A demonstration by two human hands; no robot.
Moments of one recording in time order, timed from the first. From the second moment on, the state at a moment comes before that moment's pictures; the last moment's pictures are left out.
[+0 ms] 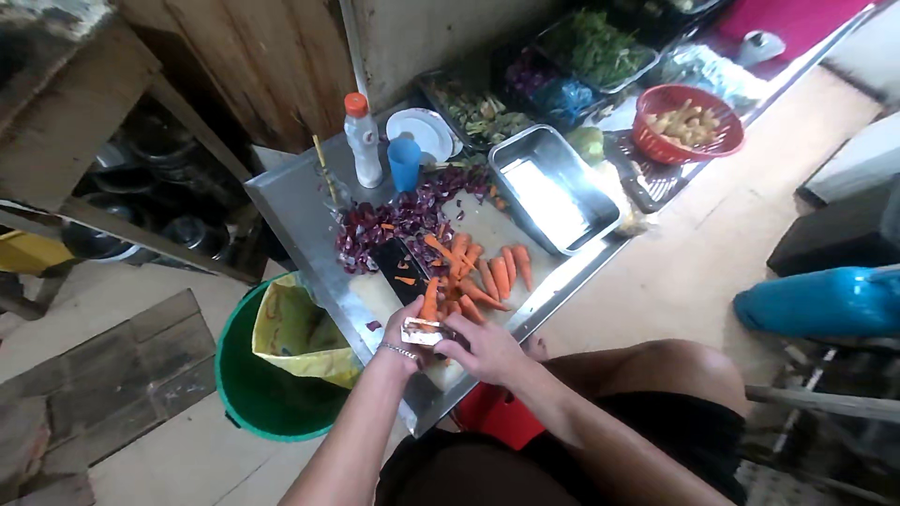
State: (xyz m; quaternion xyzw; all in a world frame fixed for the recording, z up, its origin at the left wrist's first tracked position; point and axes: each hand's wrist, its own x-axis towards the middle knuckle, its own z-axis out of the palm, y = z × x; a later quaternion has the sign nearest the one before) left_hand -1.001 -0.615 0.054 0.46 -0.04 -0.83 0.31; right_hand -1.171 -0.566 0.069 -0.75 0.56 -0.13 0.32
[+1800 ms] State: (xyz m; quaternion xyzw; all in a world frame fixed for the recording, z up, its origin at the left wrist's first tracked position) left_hand -1.000 -0.606 0.059 0.54 -0.10 -0.79 0.27; right_hand -1.198 -0.583 0.054 -0.67 0.63 -0.12 0.37
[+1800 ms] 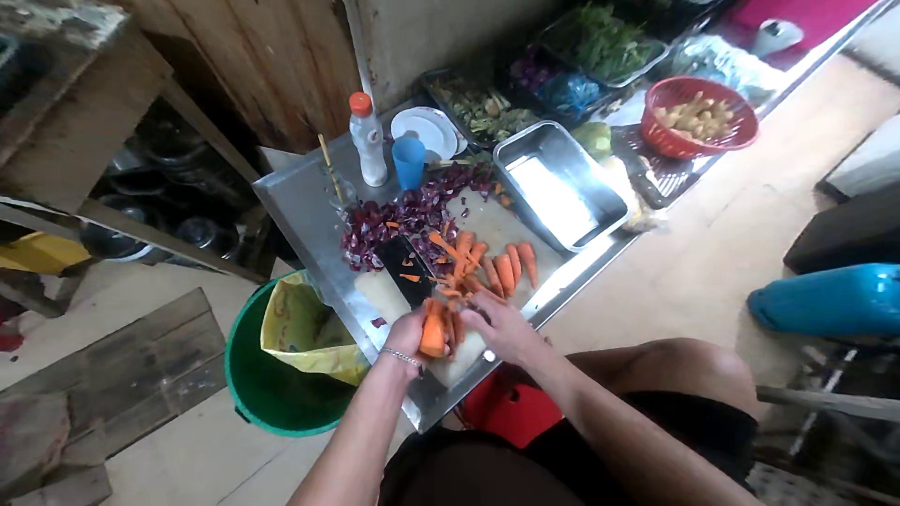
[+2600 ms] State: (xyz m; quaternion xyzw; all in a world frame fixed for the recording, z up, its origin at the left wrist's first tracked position) left_hand -0.995 -0.614 0.051 0.53 -0.12 -0.78 0.30; right_hand -1.161 -0.552 0.086 -0.70 0.60 -0.13 0.37
